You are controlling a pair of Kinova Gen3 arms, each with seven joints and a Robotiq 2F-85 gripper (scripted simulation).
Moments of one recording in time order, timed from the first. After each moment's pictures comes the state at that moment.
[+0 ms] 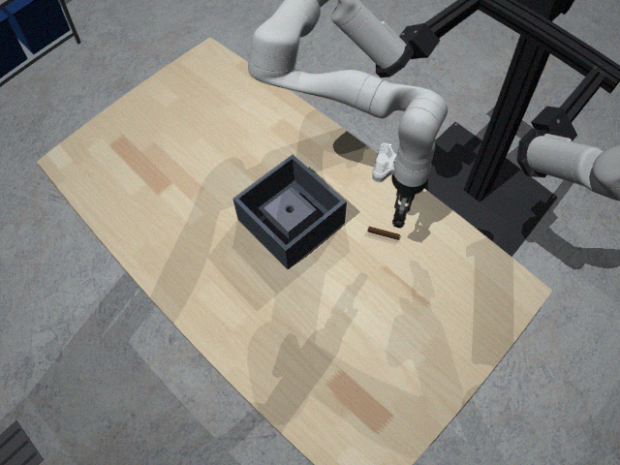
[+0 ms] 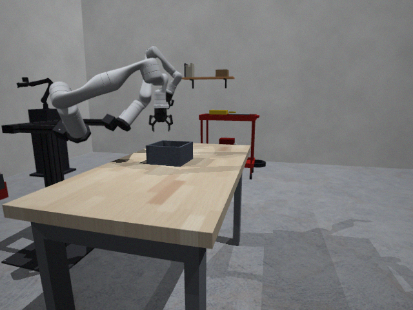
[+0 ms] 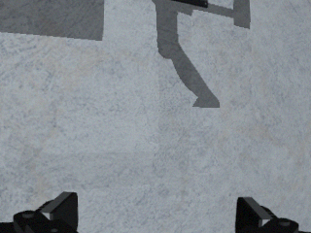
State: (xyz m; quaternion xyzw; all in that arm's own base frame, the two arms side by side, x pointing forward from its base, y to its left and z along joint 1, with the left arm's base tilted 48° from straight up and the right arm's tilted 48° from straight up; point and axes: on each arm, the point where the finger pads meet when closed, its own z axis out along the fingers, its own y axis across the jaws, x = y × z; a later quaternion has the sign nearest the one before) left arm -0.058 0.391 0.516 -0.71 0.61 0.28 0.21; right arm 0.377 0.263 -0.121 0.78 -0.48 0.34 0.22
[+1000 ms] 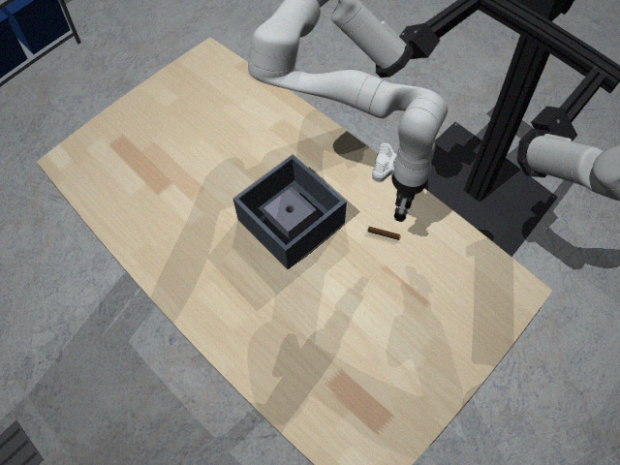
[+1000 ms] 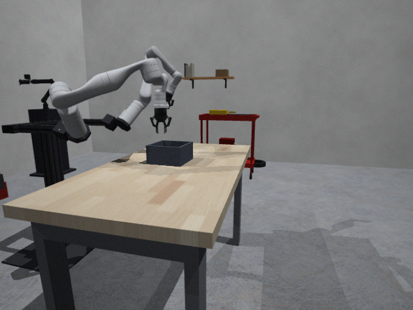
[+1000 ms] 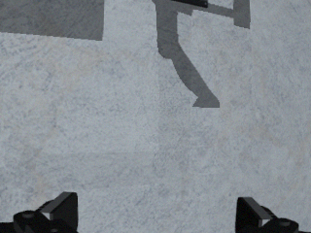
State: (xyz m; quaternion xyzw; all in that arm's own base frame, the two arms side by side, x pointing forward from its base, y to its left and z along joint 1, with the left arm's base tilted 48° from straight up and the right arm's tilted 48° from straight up) left arm -0.058 0.391 0.516 -0.71 0.61 0.28 0.21; right arm 0.377 0.263 -0.121 0.78 -0.48 0.34 0.22
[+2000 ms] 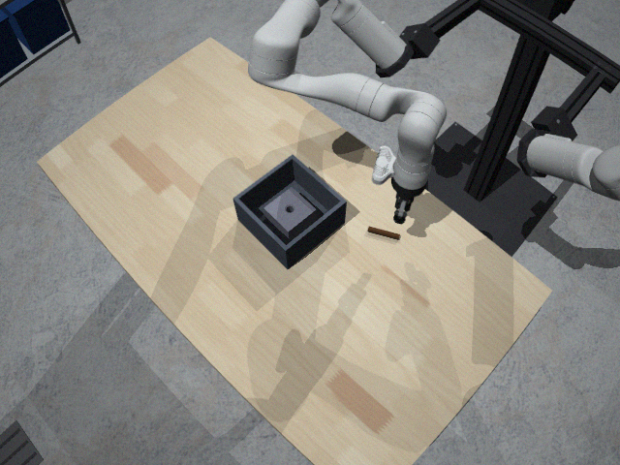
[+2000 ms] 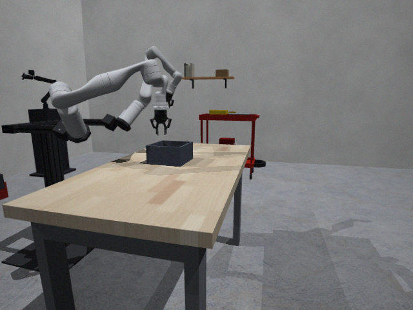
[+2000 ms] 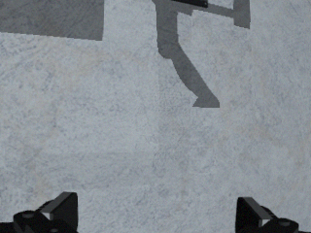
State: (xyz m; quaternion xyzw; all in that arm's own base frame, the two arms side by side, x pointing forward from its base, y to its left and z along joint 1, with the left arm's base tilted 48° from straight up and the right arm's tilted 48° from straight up) left arm -0.058 0.391 0.516 -0.71 0.61 0.28 0.21; right arm 0.381 0.257 -0.128 0.78 -0.48 0.34 0.22
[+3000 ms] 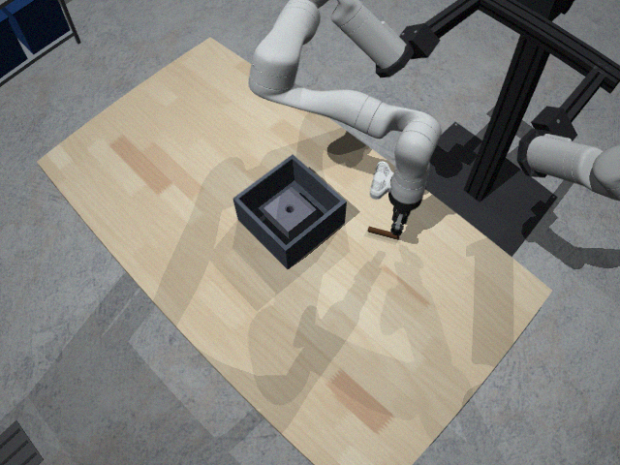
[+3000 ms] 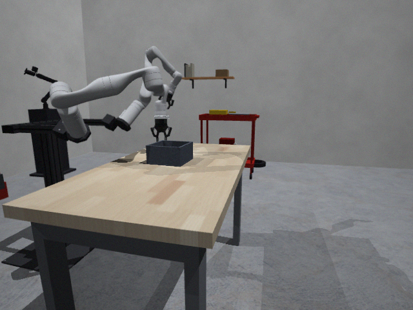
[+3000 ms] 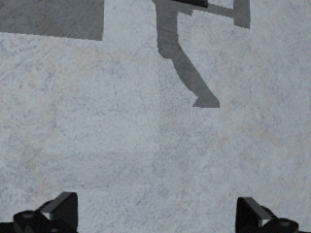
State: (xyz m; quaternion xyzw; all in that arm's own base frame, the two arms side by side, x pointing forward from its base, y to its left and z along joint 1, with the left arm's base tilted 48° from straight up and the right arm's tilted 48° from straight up) left arm -0.058 0.391 0.516 -0.71 0.61 0.28 0.21; right arm 0.398 0.221 -0.164 0.78 -0.48 0.34 0.22
